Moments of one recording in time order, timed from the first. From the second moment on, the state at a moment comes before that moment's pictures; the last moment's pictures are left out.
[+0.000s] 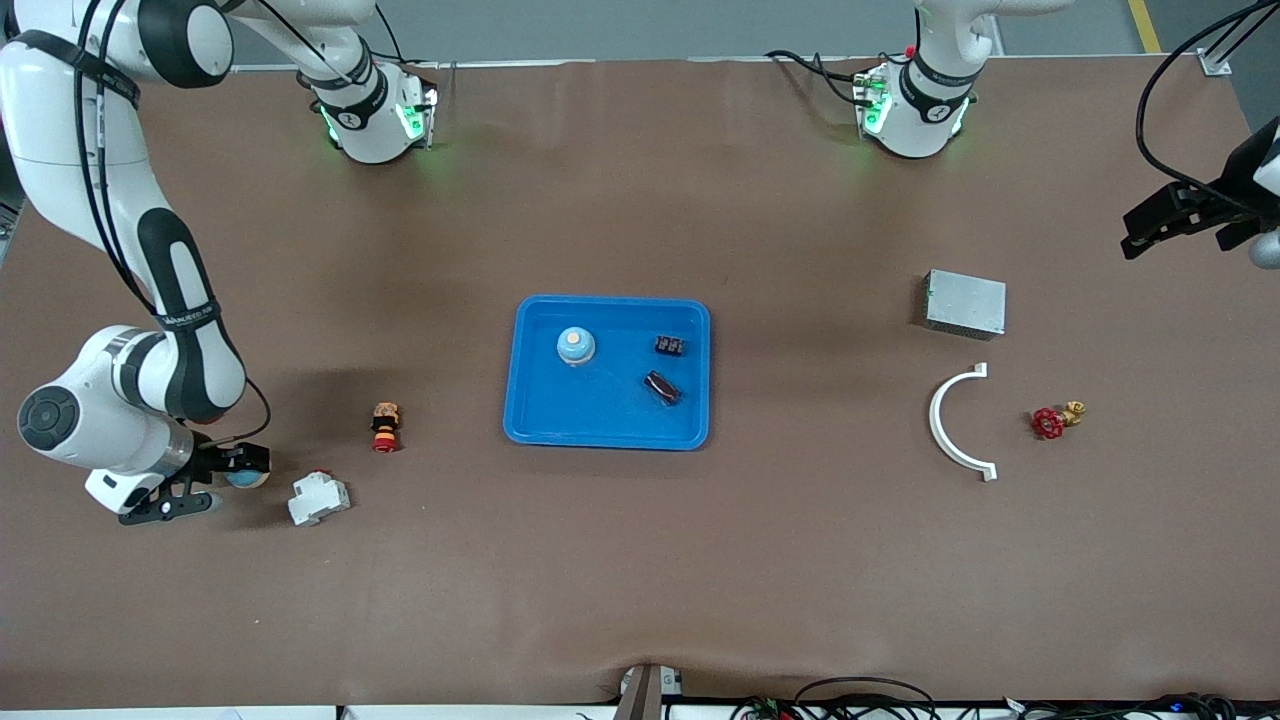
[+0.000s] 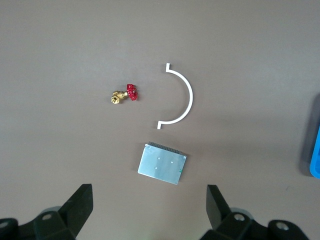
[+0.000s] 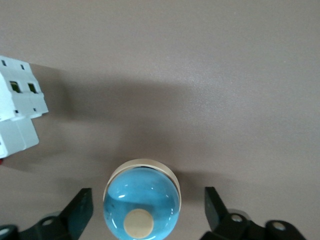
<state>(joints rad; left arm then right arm) -0.06 -0.06 0.03 -1.62 0.06 1.56 -0.07 -0.11 0.74 -0.09 -1.63 0.06 2.38 -0.42</state>
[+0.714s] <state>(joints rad) -0.07 -0.06 0.01 -1.60 0.00 1.56 -0.07 -0.12 0.74 -0.09 -1.62 0.07 2.37 -0.42</state>
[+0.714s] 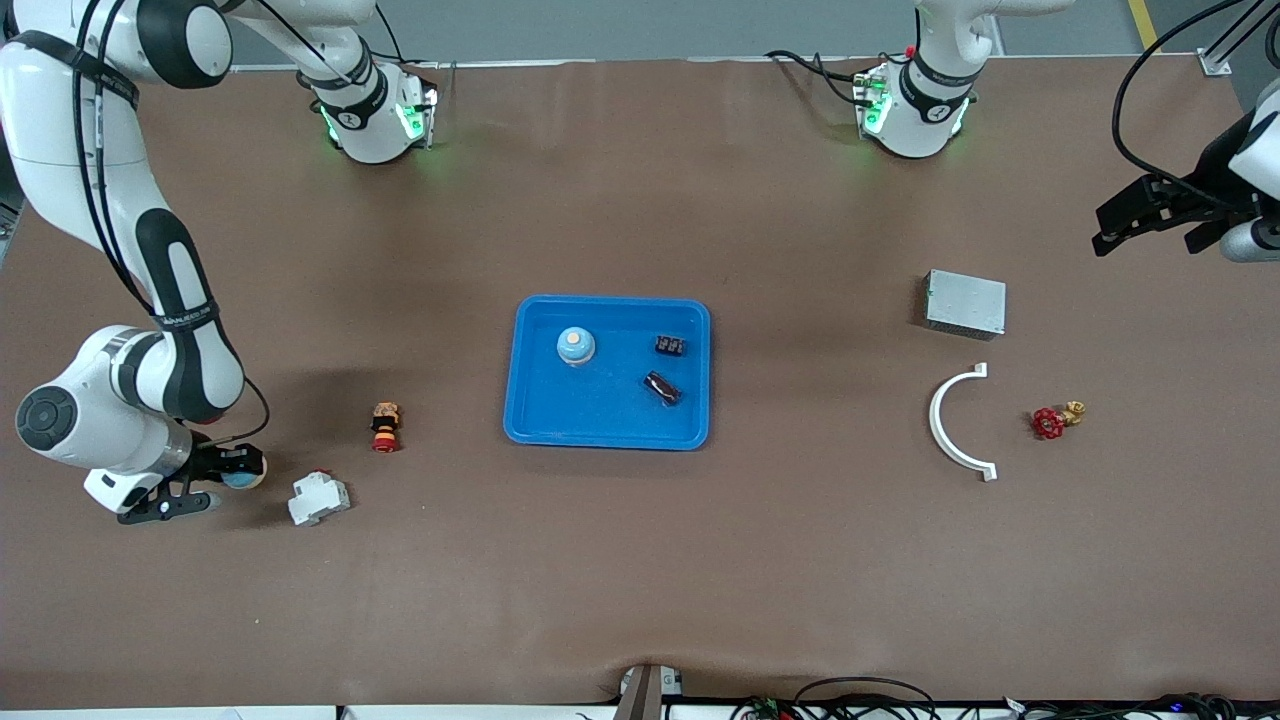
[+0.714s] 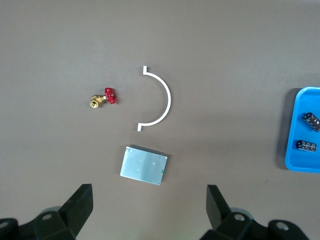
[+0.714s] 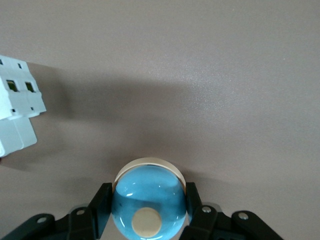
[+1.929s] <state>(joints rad) -0.06 -0.05 -0.01 -1.60 0.00 1.53 -0.11 0.08 0.39 -0.04 -1.75 0.14 2.10 0.12</state>
